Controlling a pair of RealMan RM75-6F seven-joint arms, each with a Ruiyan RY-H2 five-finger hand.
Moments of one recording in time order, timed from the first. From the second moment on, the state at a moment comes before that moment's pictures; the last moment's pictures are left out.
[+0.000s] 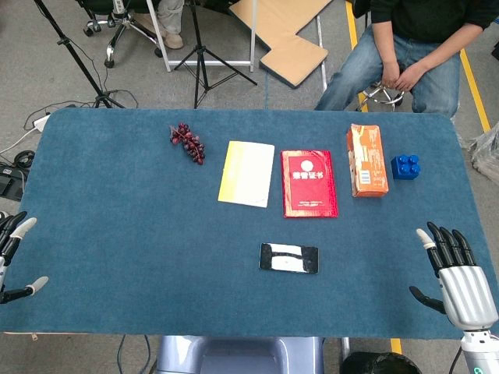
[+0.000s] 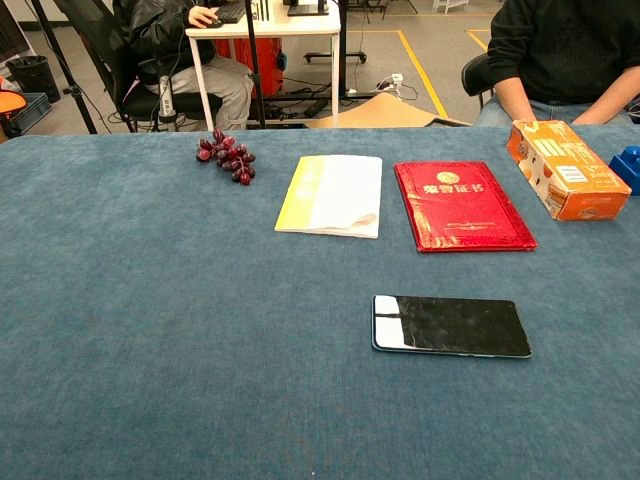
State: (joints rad) left arm -0.06 -0.96 0.01 -1.71 1.62 1.56 -0.13; right arm 0.04 -1.05 0.03 -1.75 -1.66 1.58 -0.13
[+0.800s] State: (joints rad) left arm -0.10 -0.96 -0.01 -1.72 1.54 1.46 -0.11; right arm 0.32 -1.22 0.03 -1.64 -1.66 1.09 -0.07
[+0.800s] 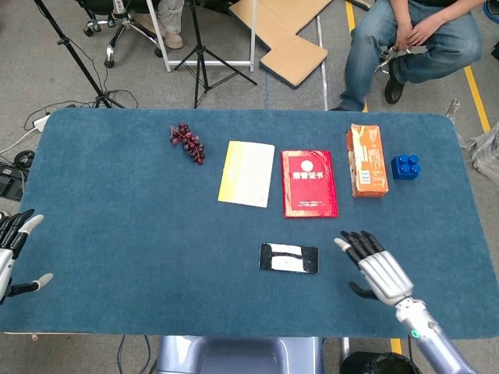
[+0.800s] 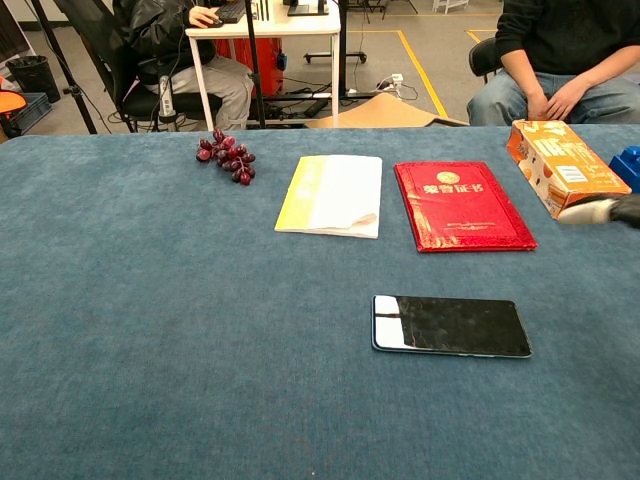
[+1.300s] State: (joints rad) left arm -0.14 -0.99 -0.04 -1.69 1.42 1.36 -0.08; right arm 0.51 -1.50 0.07 -1.48 -1.56 0.91 -0.22
